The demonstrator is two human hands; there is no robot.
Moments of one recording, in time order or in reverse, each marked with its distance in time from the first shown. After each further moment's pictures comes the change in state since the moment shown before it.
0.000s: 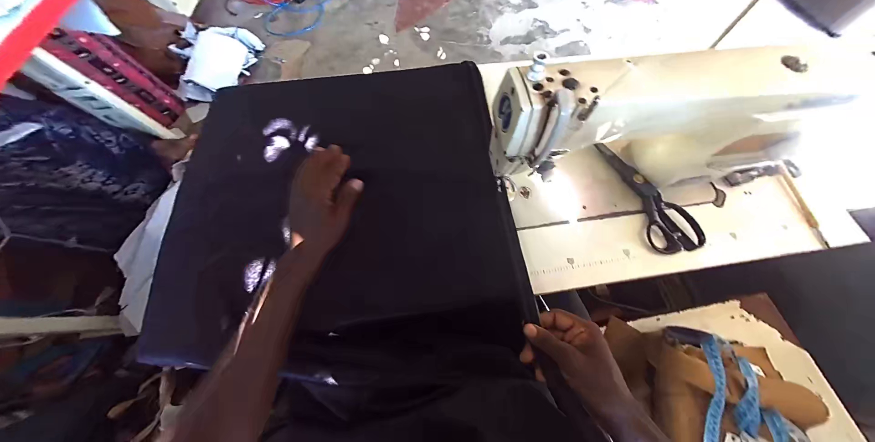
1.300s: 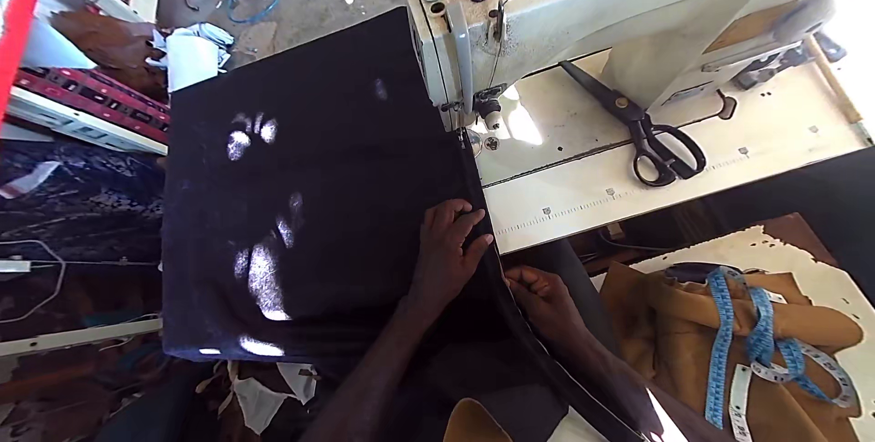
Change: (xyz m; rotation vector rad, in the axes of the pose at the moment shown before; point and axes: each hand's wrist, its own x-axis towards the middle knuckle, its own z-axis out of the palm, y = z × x) left_hand -0.079 0.212 0.101 -0.240 -0.314 0.002; right_hand 0.021 0.064 -0.021 -0.069 -0.034 -0.164
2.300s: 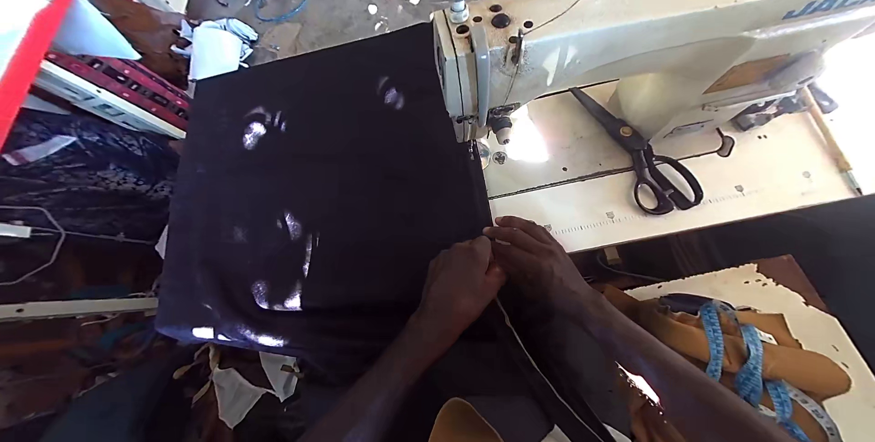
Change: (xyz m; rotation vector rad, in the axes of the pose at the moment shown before) left_hand 0.000 0.067 -0.024 0.145 -0.325 -0.347; right_hand 0.078 -0.033 -0.036 -0.902 -0.167 -0.908
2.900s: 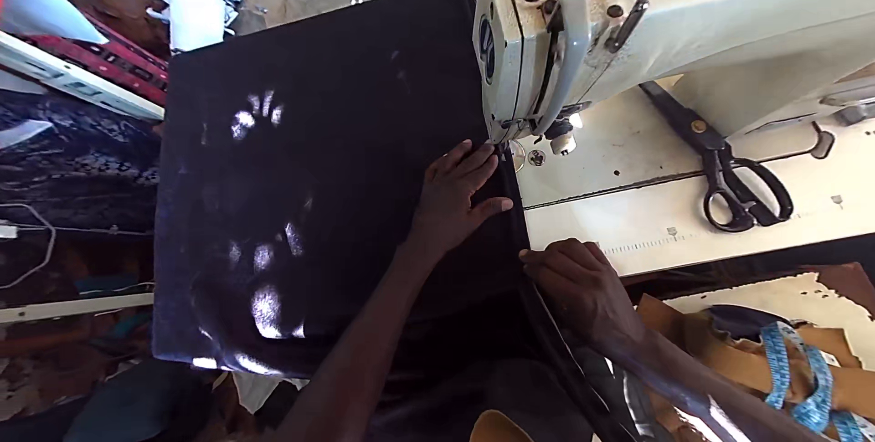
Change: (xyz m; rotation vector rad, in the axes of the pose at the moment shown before) left_hand 0.137 -0.101 -0.018 -0.002 0.259 0.414; right_hand 0.013 -0.013 0.000 -0.190 -0.081 0.124
